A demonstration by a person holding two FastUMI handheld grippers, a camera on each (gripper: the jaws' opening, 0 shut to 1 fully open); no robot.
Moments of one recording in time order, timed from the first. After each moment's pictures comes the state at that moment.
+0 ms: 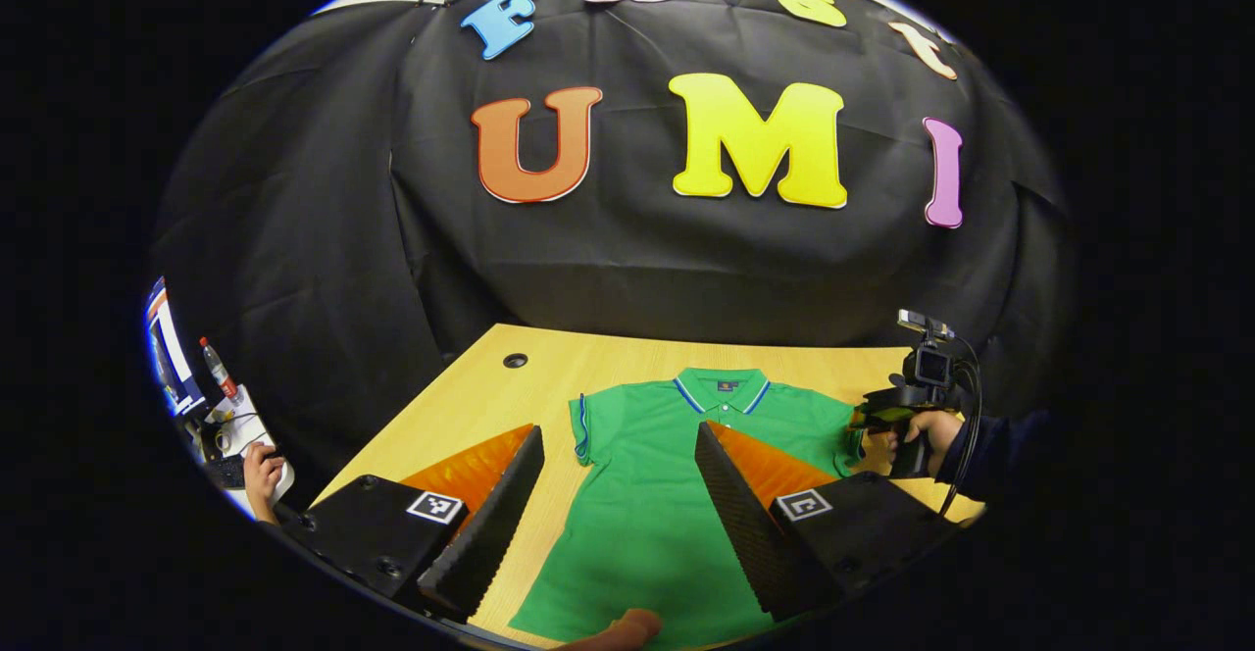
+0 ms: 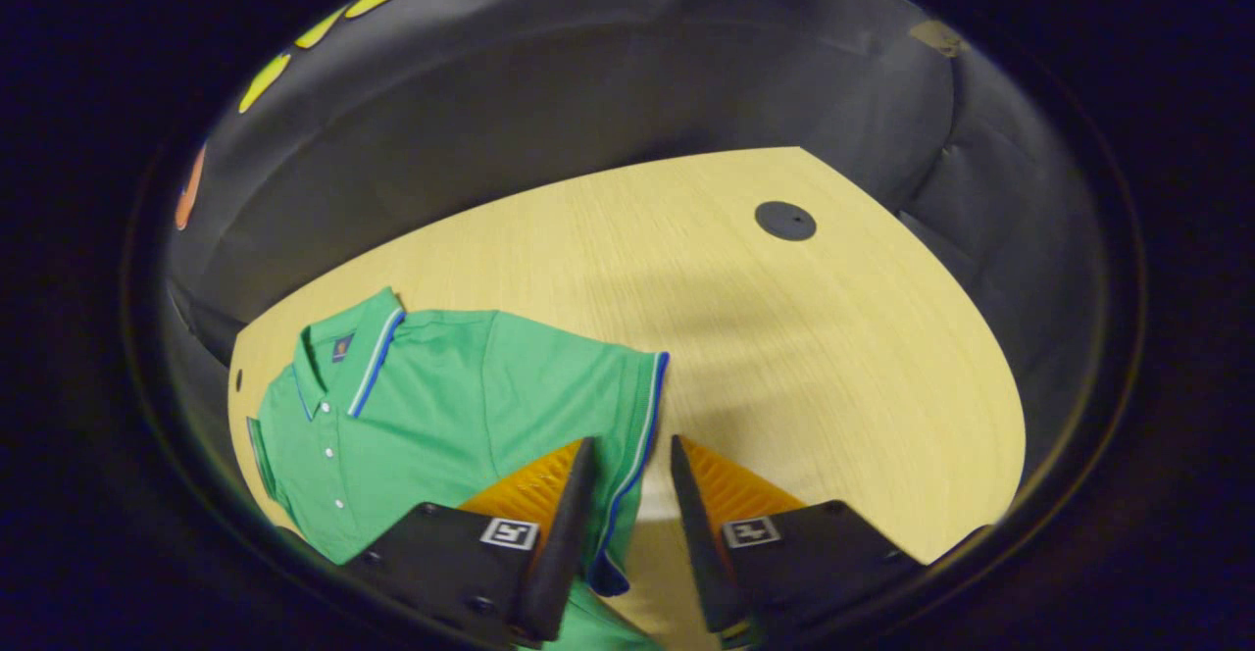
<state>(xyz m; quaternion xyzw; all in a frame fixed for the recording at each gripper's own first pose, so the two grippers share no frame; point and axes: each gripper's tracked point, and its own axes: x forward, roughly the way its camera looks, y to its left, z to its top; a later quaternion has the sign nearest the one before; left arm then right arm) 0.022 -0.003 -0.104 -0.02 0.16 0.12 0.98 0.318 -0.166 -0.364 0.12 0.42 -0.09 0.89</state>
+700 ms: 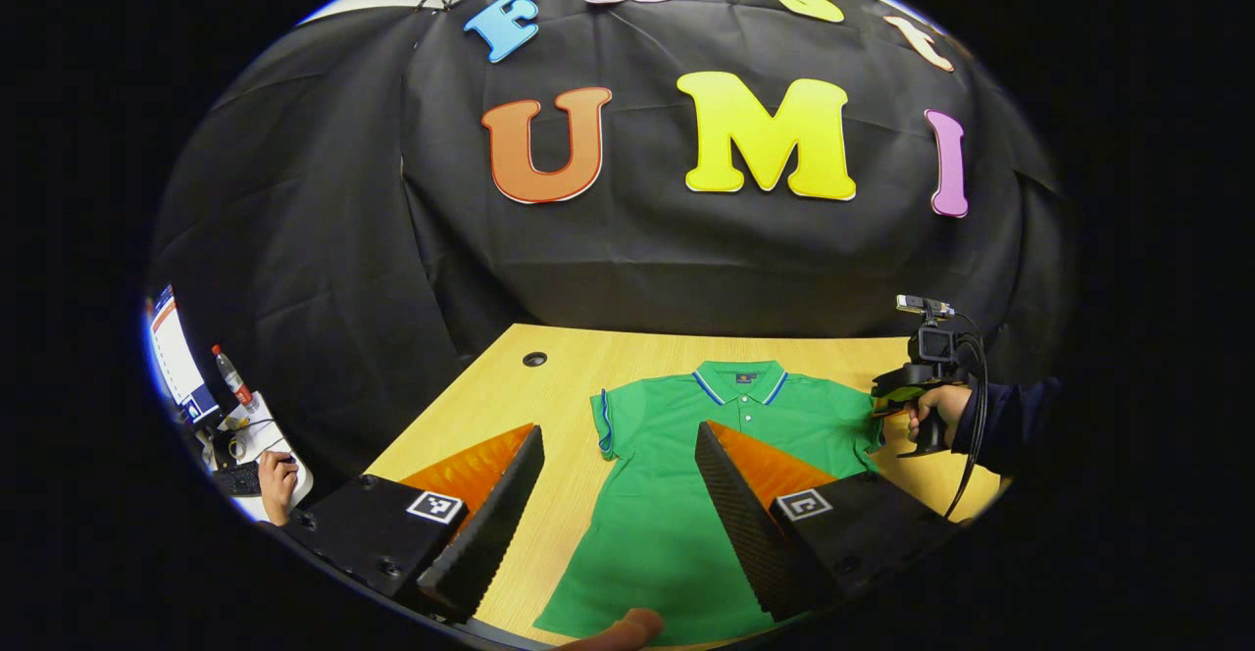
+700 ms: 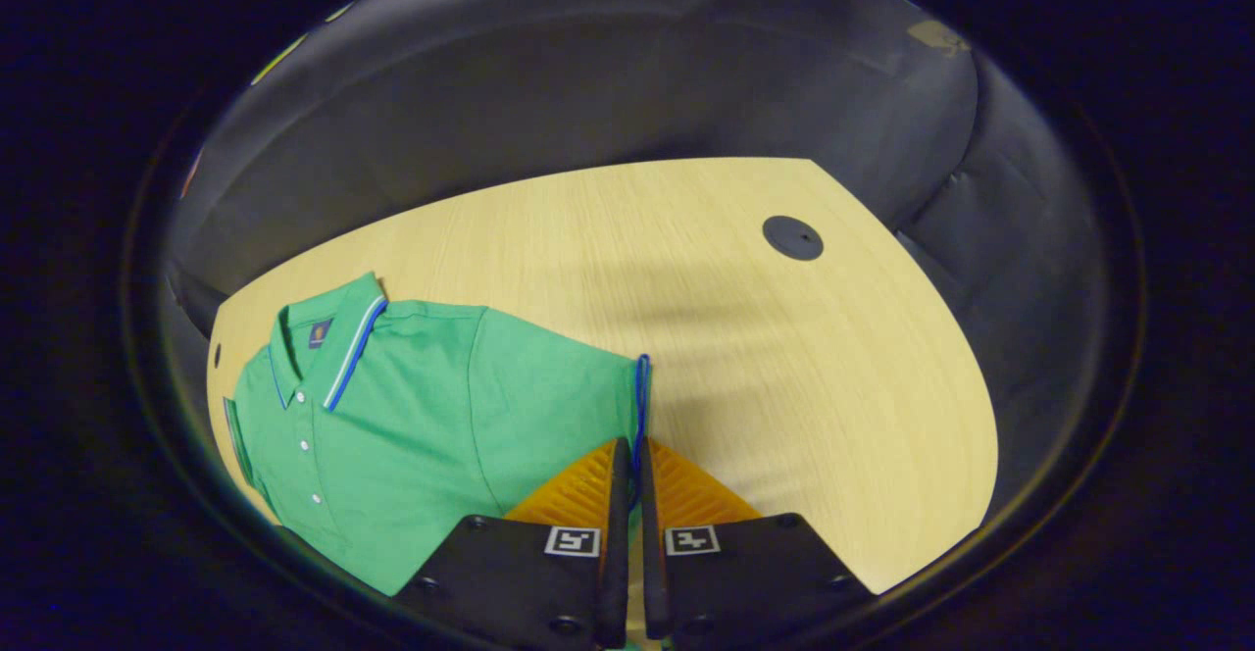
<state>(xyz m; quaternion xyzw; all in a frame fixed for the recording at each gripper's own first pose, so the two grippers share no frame) 0.006 0.015 -0.106 -0.01 0.17 0.14 0.98 0.321 -0.170 -0.362 0.09 0.44 -0.10 0.89</state>
